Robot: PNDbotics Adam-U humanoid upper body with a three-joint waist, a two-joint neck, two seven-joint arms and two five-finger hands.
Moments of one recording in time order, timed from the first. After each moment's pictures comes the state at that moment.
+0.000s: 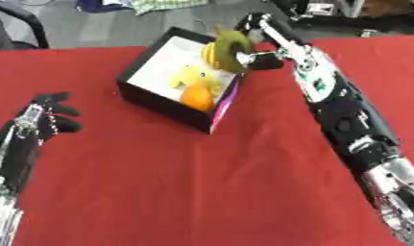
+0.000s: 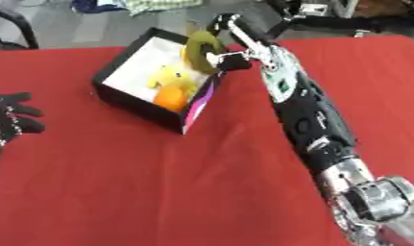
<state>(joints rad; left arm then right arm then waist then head) -0.20 0.24 -0.14 -1.83 -0.04 0.16 -0.13 -0.93 -0.21 -0.02 -0.80 0.81 -0.46 0.11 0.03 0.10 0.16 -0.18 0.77</state>
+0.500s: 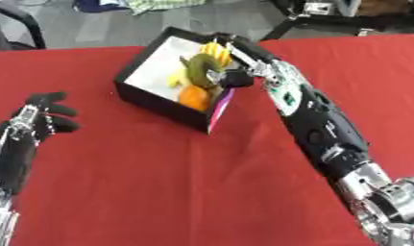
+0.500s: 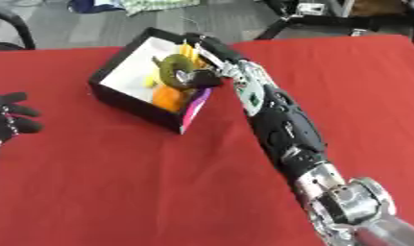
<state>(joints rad) -0.21 0.24 -0.14 -1.83 -0.04 0.16 -0.13 -0.92 -0.17 0.01 -0.84 0.83 -0.55 0.10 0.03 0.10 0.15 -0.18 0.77</state>
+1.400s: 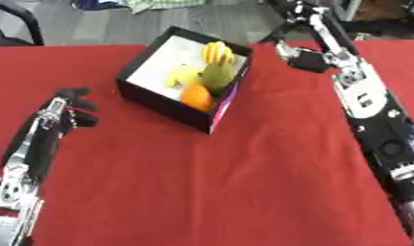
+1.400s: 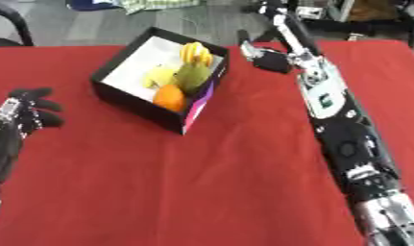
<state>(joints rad) -0.17 0.26 -0.11 -1.82 -0.04 0.15 -0.08 -0.74 -0.34 -0.02 -1.12 0.50 -0.59 0.03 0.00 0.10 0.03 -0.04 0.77</state>
